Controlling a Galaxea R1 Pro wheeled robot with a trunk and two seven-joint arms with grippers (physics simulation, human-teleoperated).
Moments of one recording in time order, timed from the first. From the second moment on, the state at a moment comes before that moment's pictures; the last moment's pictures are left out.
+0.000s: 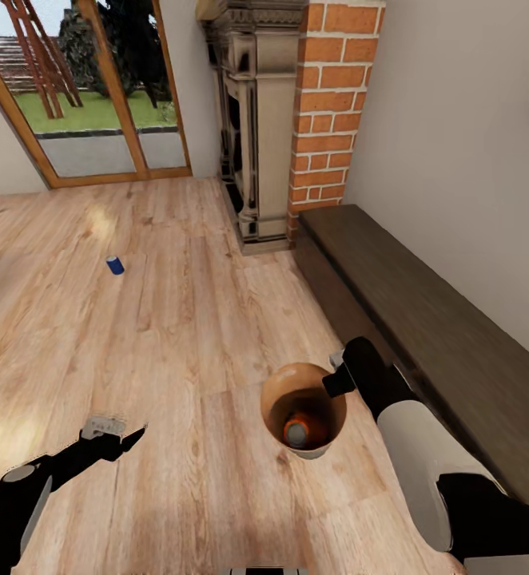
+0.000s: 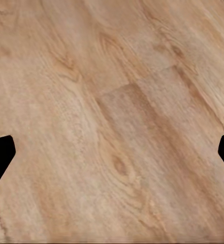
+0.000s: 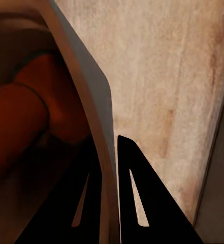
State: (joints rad) left arm -0.41 0.25 0.34 -0.92 -0.12 0.11 -0.71; right arm -0.99 0.09 -0.03 -0.66 0.64 1.04 0.50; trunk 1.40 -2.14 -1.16
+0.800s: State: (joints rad) left arm -0.40 0.25 0.33 -0.78 -0.08 -0.05 -0.70; right arm -0.88 0.04 -0.09 -0.67 0.64 0.82 0.52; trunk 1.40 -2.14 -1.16
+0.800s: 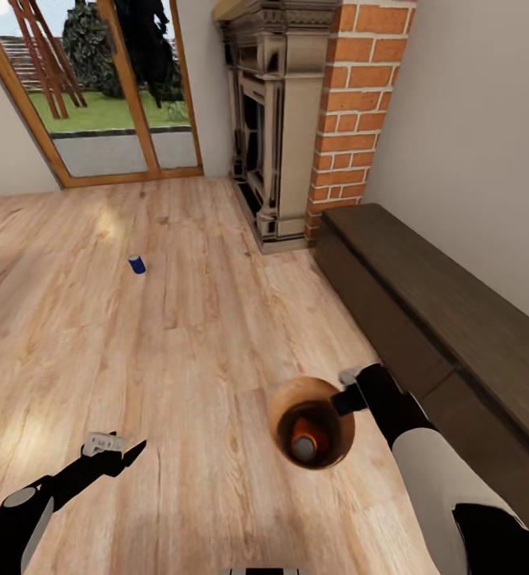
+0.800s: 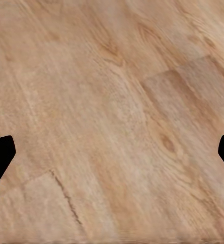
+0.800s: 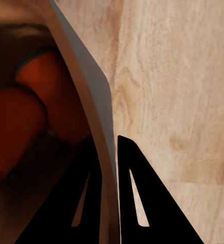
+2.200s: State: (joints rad) left arm -0.35 0.25 0.34 -0.78 -0.06 -0.08 -0.70; right arm -0.86 0.00 -0.07 -0.66 0.63 0.76 0.71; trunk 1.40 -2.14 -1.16
